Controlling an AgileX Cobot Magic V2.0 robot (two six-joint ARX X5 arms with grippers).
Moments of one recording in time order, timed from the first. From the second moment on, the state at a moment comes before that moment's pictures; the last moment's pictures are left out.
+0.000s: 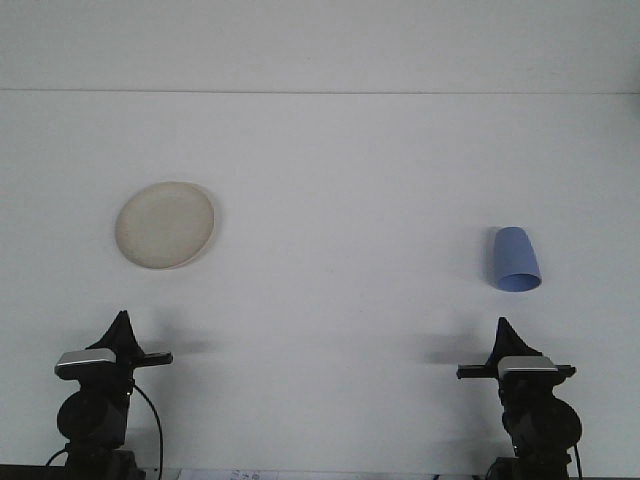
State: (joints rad) left arm -0.07 0.00 0.03 0.02 -0.20 -0.01; right arm -0.04 0.00 0.01 -0.11 -0.07 0.03
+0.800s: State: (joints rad) left arm -0.07 0.00 0.03 0.02 -0.20 -0.01; right arm -0.04 0.00 0.01 -0.11 -0.07 0.03
